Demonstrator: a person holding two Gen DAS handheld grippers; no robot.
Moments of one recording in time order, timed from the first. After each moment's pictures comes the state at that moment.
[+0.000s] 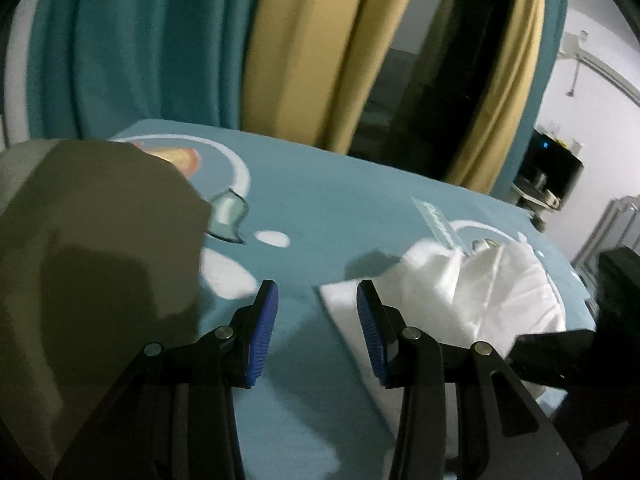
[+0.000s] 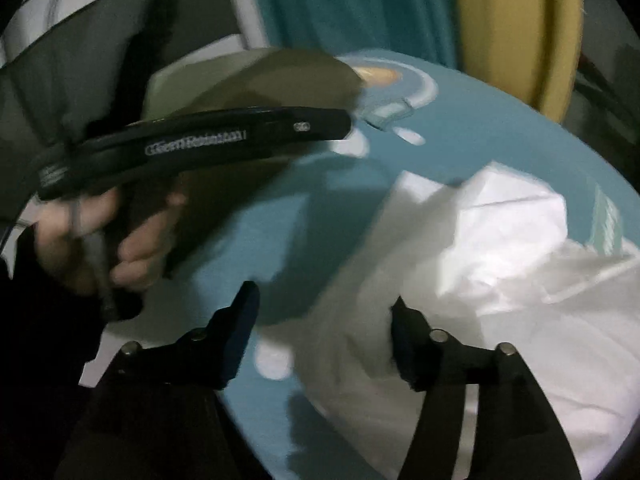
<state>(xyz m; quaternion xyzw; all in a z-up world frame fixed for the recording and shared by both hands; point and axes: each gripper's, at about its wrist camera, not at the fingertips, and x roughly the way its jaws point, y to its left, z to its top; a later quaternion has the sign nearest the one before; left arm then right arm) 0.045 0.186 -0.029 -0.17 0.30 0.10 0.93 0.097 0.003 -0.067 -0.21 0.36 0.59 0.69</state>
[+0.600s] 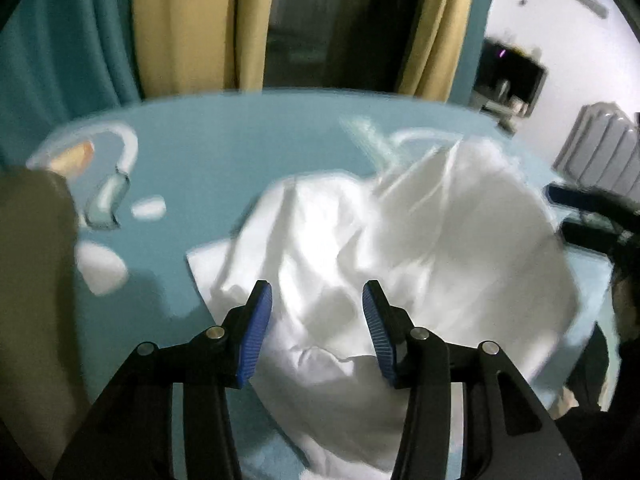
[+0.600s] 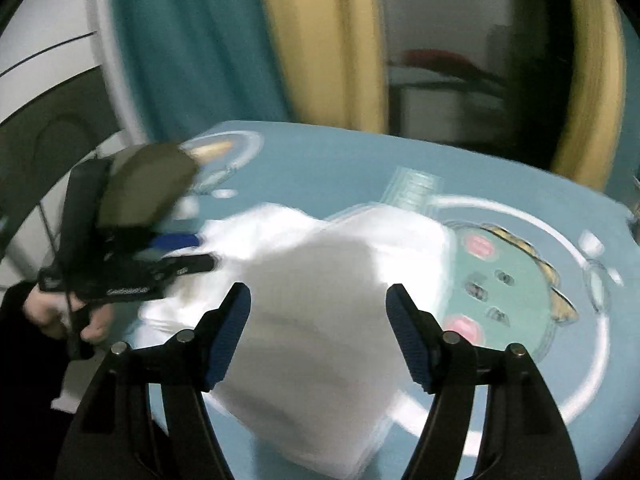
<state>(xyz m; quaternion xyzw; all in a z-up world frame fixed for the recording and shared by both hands) 0.115 0.104 -0.072 -0.08 0.42 0.00 0.91 0.170 -0.154 -0.035 -0.09 0.34 0.40 0.85</state>
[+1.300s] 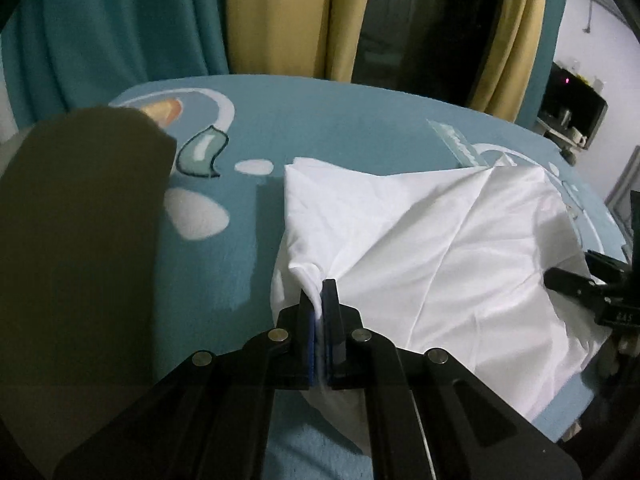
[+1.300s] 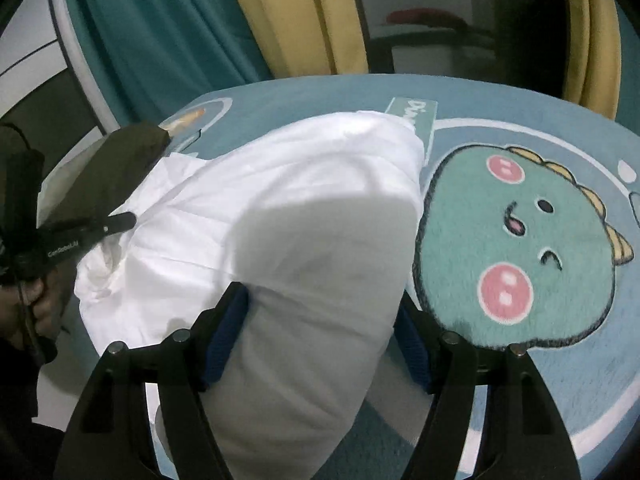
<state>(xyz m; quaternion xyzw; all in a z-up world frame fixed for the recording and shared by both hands) 0.072 0.146 -0.071 -0.12 0.41 0.12 0.90 0.216 -0.118 -0.104 -0.07 0.40 0.42 0.81</state>
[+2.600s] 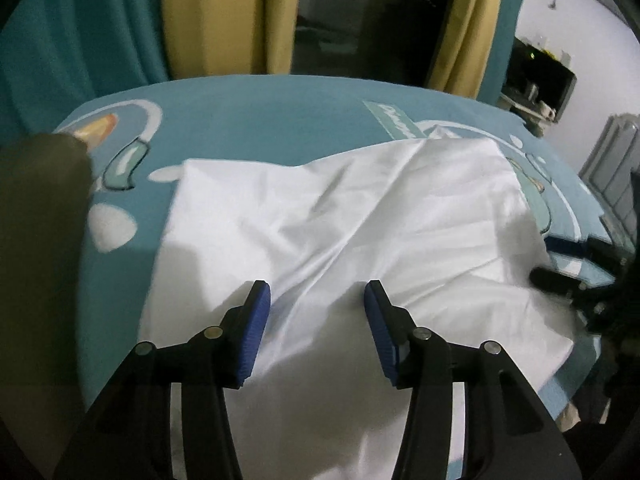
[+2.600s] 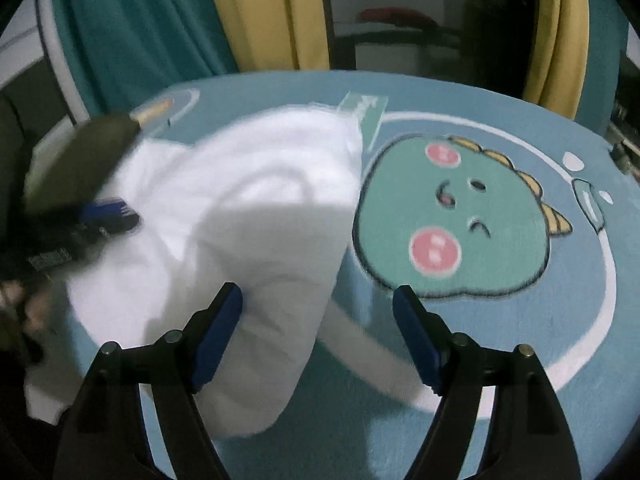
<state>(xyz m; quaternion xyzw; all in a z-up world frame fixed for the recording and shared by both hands) 0.091 0.085 -0.073 -0.09 0.42 0.06 0.90 0.197 -0.150 -0.105 -0.10 0.40 0.35 0.84</state>
